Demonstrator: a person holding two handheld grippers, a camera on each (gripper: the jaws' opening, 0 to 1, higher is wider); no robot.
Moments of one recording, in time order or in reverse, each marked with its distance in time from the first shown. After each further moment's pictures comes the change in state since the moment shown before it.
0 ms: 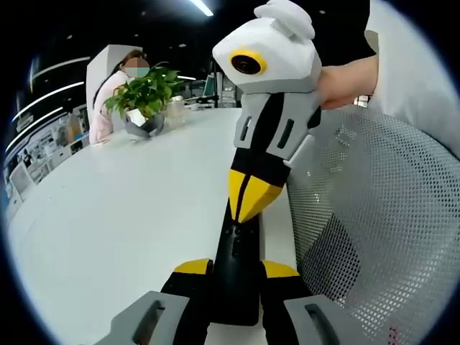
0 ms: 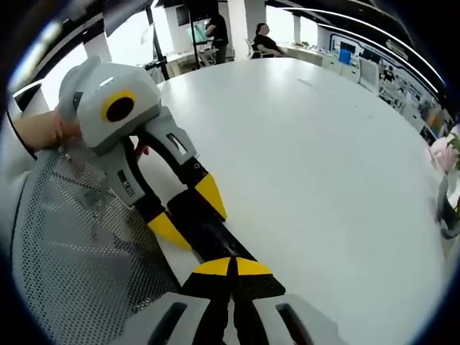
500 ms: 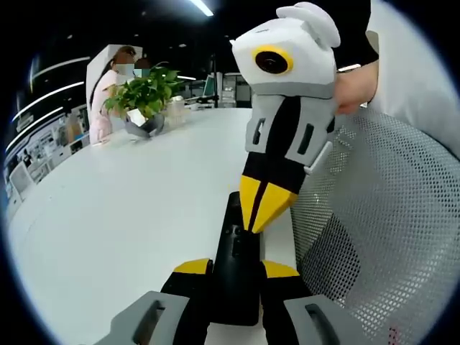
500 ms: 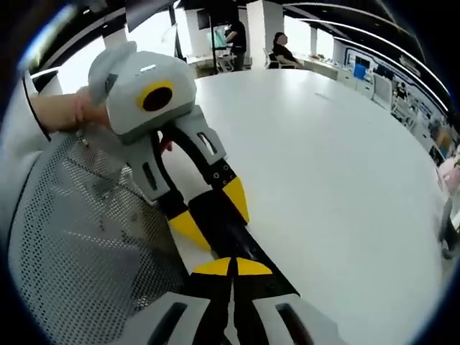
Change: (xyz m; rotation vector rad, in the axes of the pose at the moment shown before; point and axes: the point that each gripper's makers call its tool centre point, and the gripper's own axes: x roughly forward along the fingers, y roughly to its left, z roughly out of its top) left arm 0.000 0.000 -0.001 -0.002 -0.001 -0.002; right arm 0.004 0.021 0.002 -0.132 0.015 0.041
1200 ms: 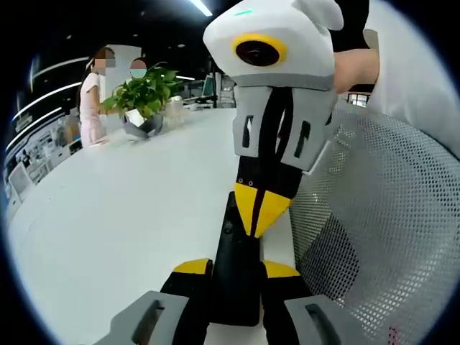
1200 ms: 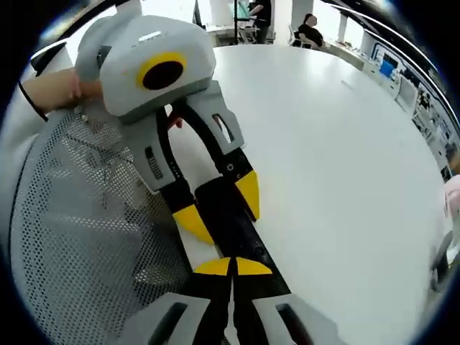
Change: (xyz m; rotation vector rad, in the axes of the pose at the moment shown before) left arm 0.000 -0.001 0.000 0.007 -0.002 -0.008; right arm 0.004 0.004 -0.006 -0.094 0.175 0.039
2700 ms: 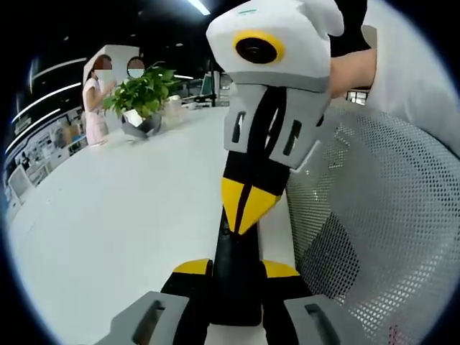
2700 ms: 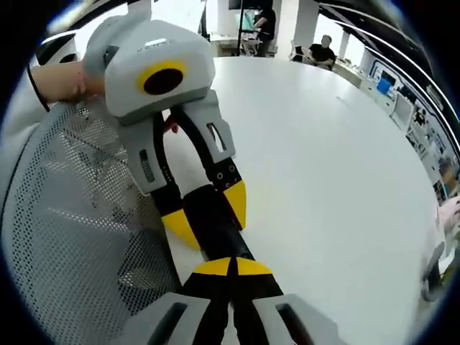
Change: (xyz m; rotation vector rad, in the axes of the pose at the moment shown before) left arm 0.003 0.002 -0.003 0.010 0.011 -0.002; right arm -0.001 -0.016 0.009 -0.065 -0.051 -0.051
